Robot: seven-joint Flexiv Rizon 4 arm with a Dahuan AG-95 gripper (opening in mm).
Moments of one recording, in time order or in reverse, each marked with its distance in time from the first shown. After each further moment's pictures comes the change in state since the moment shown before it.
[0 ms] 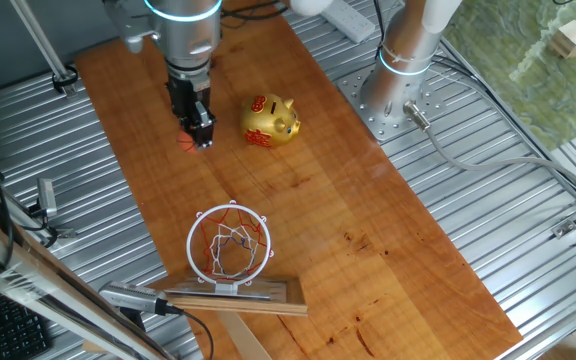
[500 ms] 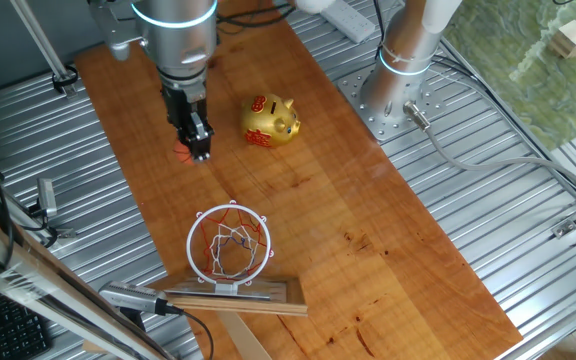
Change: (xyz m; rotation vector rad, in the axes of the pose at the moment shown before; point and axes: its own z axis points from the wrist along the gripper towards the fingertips) arm -0.018 0.053 -0.040 0.017 0.012 0.079
